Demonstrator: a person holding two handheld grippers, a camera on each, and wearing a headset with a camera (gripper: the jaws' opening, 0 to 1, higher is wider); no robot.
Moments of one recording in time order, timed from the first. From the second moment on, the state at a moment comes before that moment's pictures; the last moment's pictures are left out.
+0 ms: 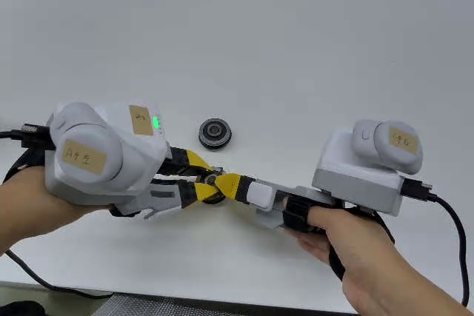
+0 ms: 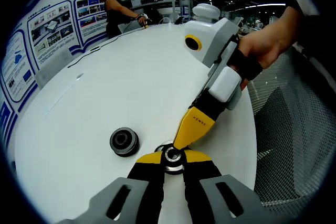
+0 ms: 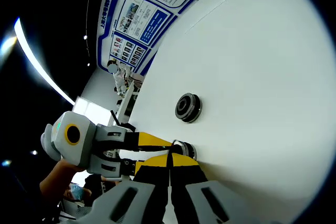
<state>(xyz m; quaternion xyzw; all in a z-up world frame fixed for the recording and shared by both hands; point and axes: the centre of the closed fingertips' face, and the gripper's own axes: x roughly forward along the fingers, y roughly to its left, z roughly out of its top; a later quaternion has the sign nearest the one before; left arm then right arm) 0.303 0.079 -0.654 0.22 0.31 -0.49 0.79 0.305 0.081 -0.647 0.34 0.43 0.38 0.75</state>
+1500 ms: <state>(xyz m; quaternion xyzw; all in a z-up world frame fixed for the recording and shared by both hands) 0.300 0.097 -0.640 0.21 0.31 -0.46 0.81 0.304 0.082 -0.647 0.37 0.44 0.36 0.73</state>
